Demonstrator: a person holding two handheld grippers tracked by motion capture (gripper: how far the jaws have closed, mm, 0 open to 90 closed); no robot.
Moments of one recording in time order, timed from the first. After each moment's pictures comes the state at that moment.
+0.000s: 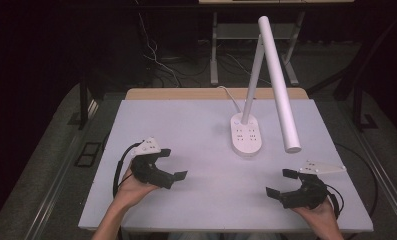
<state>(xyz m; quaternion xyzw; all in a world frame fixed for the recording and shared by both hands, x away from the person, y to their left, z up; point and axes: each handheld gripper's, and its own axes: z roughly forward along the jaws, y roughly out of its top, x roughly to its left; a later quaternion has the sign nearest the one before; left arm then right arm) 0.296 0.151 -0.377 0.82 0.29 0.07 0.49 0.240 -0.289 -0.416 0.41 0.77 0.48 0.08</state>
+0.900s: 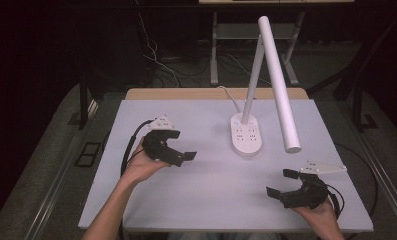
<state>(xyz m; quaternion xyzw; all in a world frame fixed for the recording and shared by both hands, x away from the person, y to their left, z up) 0.345 0.126 -0.349 0.84 0.27 0.07 0.47 0.240 -0.290 -0.417 0.42 0.77 0.48 0.08</state>
